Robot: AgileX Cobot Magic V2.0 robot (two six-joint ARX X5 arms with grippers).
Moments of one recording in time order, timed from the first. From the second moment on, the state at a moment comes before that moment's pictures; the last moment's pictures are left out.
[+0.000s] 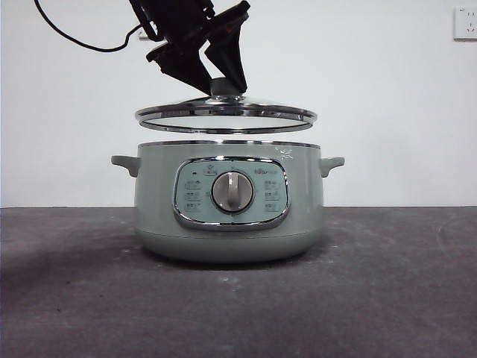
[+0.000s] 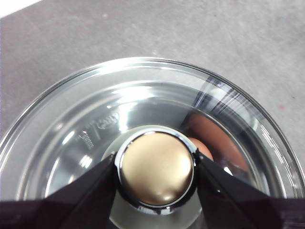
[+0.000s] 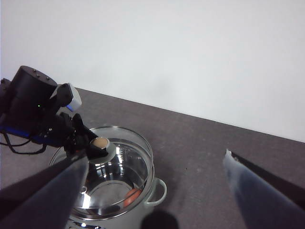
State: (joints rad) left arm -0.52 1.79 1.69 -0.57 0.15 0.07; right arm 0.58 0.97 1.72 -0.98 0.19 -0.03
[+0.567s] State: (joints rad) left arm -0.53 1.85 1.69 -0.57 0.13 0.08; right arm 0.58 0.97 1.72 -0.98 0.19 -0.03
